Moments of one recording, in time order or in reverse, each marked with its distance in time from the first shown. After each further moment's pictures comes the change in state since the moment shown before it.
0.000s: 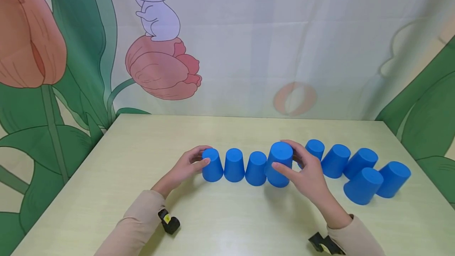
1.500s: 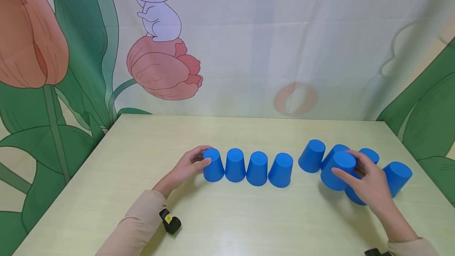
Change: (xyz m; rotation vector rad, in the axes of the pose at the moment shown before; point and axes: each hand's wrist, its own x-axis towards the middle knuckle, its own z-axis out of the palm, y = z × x) left_hand -0.001 0.004 0.001 0.000 0.006 -0.019; right_hand -0.019 0.083 -0.096 -0.240 0.062 0.259
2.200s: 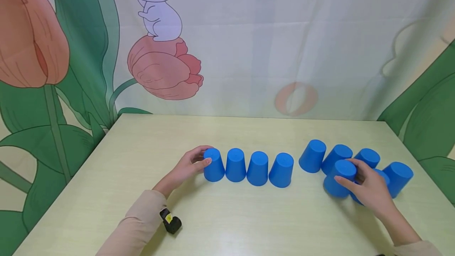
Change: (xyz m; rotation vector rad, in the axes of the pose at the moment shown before) left_hand 0.000 -0.001 -0.001 0.002 0.000 0.000; right_hand 0.000 0.018 0.001 -0.100 -0.135 0.038
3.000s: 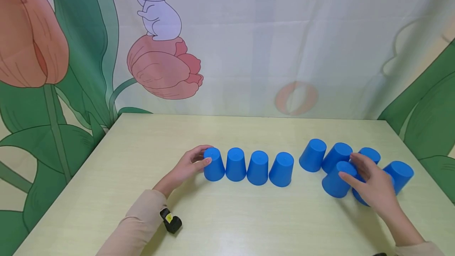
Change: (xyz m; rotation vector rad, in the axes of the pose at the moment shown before) left_hand 0.001 -0.003 0.000 -0.009 0.000 0.000; right_hand -0.005 -0.007 -0.007 0.048 0.073 -0.086
